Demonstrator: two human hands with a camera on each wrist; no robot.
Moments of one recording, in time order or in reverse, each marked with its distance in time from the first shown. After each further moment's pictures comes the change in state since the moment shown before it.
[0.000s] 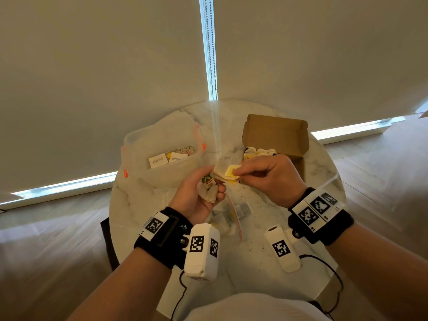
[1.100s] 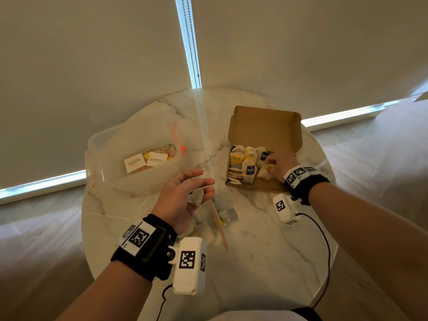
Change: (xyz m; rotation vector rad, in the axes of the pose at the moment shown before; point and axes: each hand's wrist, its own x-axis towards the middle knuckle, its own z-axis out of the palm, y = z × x) left_hand 0.055 -0.002 -0.002 0.144 0.241 -0.012; right_hand 0.054 0.182 -0.070 -0.834 -0.262 0.691
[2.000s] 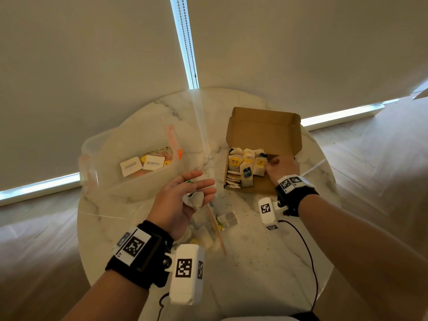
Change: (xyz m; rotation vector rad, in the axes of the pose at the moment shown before) left_hand 0.007 0.001 -0.006 -0.057 -0.062 0.008; right_hand -0.010 -0.019 0.013 0.333 0.231 0.325
